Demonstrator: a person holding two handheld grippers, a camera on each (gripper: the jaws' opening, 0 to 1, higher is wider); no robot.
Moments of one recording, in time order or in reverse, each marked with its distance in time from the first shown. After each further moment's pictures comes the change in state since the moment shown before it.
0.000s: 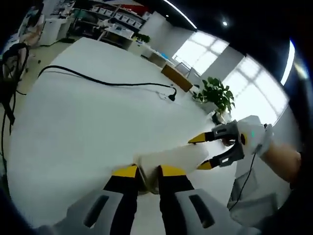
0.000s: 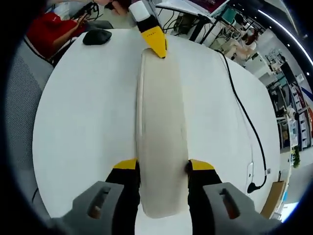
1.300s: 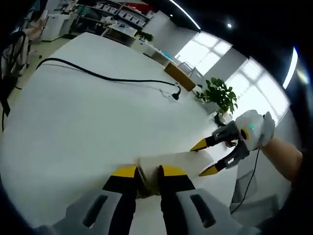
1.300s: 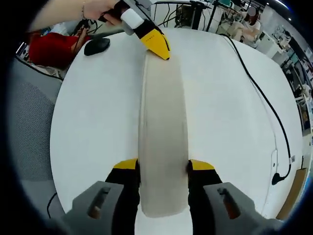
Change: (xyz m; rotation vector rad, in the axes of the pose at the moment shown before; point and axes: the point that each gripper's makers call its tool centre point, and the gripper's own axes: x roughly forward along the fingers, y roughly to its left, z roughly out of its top) left arm 0.024 0.002 -0.004 0.015 0.023 0.018; right arm 0.009 0.017 -0.013 0.142 0.032 0.201
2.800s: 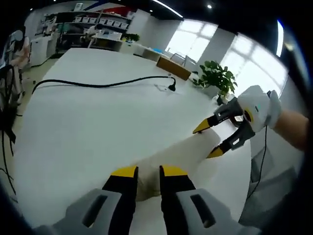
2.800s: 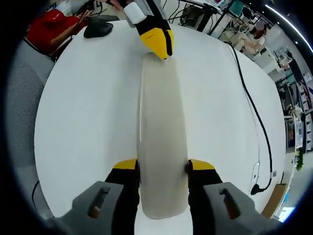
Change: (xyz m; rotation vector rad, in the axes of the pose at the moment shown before) left arm -0.005 0.005 -0.005 0.212 0.006 0.061; right arm -0.003 -0.016 0.005 -0.165 0.046 -0.149
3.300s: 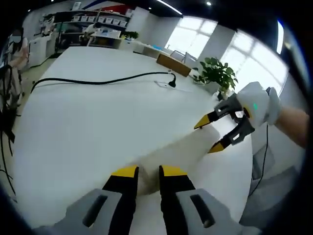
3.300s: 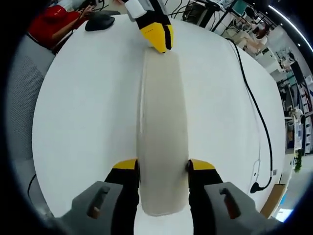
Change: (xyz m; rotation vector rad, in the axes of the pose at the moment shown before) left arm 0.004 0.000 -0.007 0.018 0.030 0.005; right arm 0.008 0.003 -0.017 -0.018 0.050 0.013
